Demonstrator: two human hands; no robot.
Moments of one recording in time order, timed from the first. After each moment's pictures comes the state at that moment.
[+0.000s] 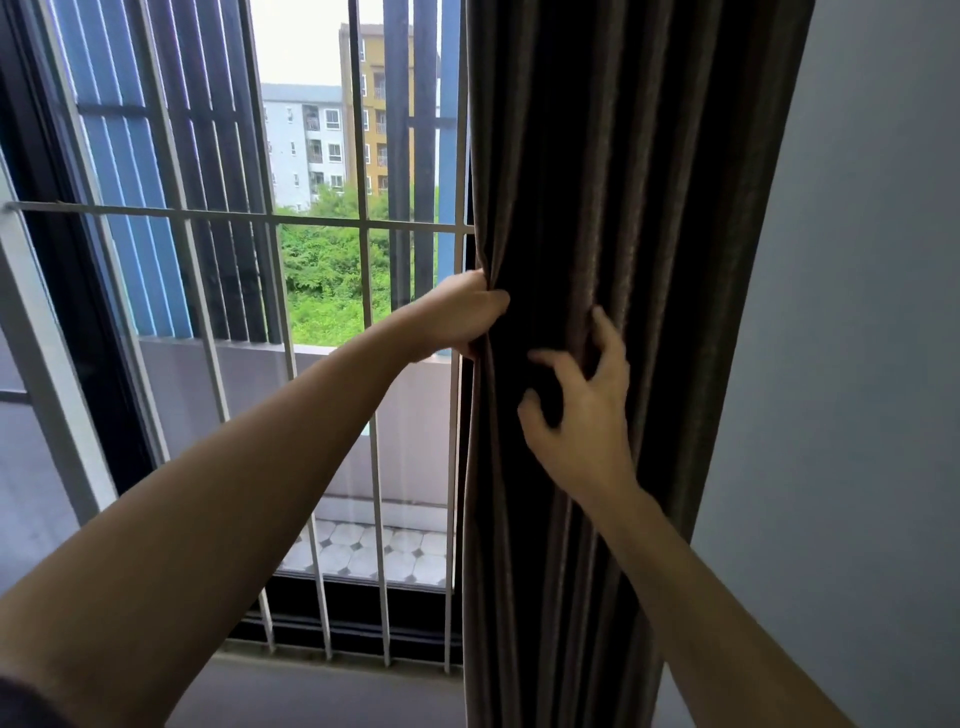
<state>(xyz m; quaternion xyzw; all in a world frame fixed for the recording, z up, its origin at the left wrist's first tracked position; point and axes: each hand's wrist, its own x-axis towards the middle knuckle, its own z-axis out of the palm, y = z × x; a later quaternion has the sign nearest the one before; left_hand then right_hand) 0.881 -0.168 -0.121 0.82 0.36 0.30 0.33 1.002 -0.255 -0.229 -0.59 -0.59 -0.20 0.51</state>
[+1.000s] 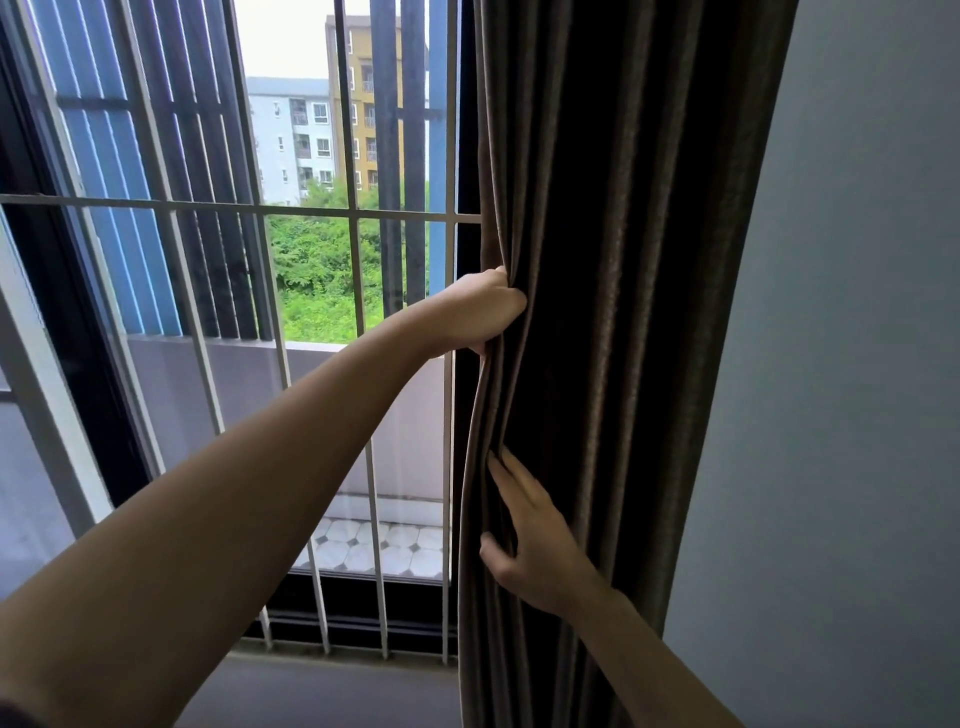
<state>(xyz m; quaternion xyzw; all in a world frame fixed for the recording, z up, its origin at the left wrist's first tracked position) 0.893 -0.188 -0.122 0.83 0.34 0.28 0.35 0.985 -0.282 -0.319 -0.60 -0.73 0.08 0.33</state>
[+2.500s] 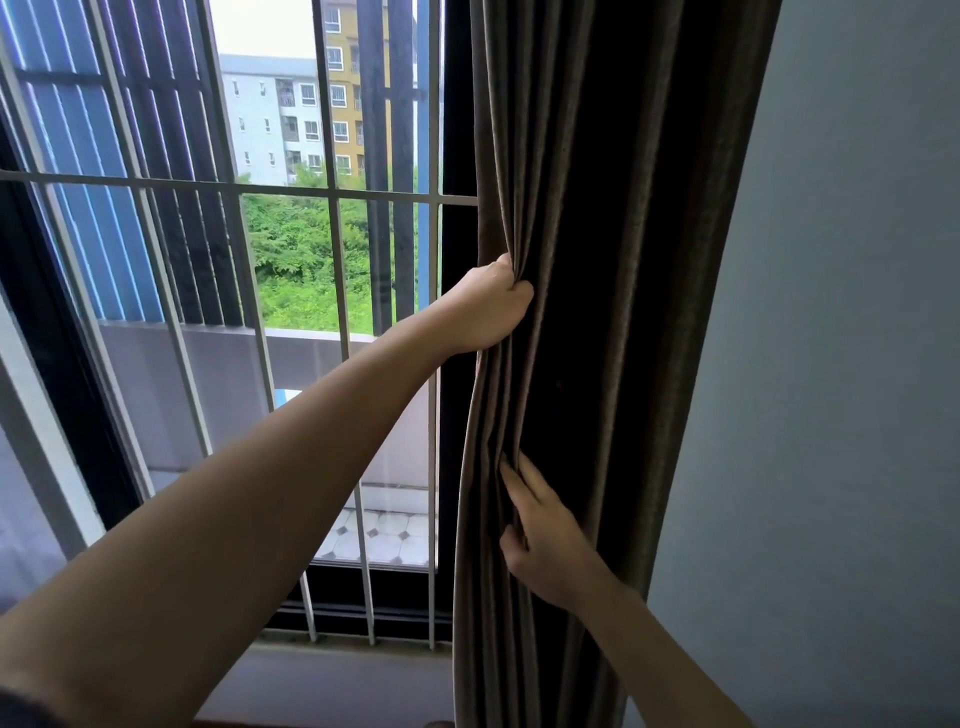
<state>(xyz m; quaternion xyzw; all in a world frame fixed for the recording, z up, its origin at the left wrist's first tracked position) 0.915 -0.191 -0.134 0.86 0.35 0.31 0.22 1.007 -0.290 -0.327 -0.64 -0.71 0.07 0.30</state>
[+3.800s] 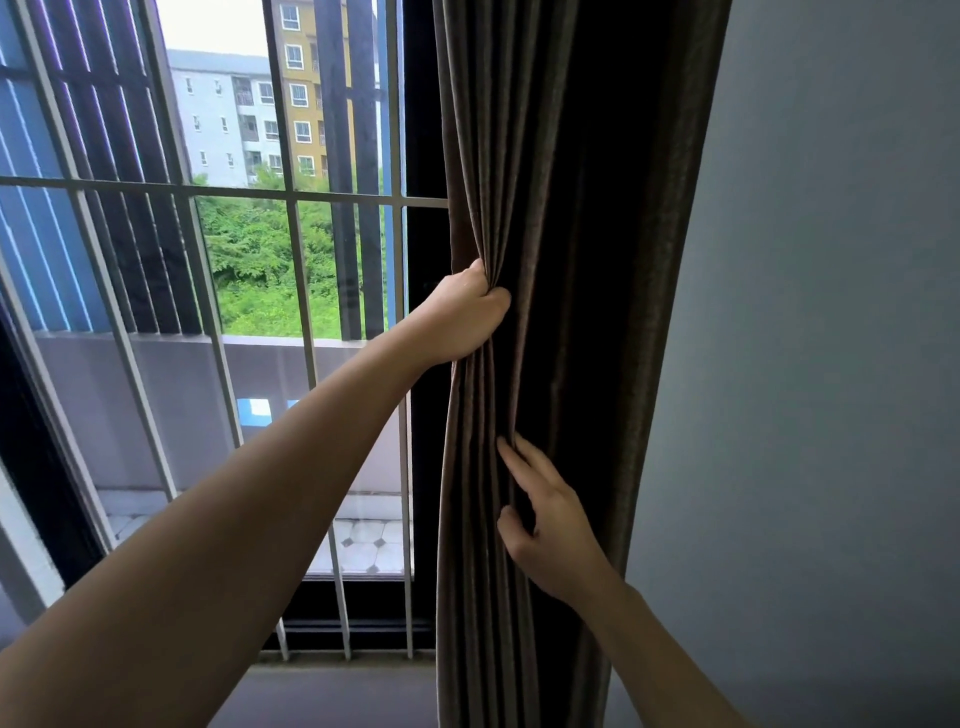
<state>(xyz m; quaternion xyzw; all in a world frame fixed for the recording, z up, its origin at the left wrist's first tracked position) 0.923 -0.193 -0.140 0.85 0.32 0.33 0.26 1.017 -0.306 -0.308 -0.62 -0.66 0.11 0.42</state>
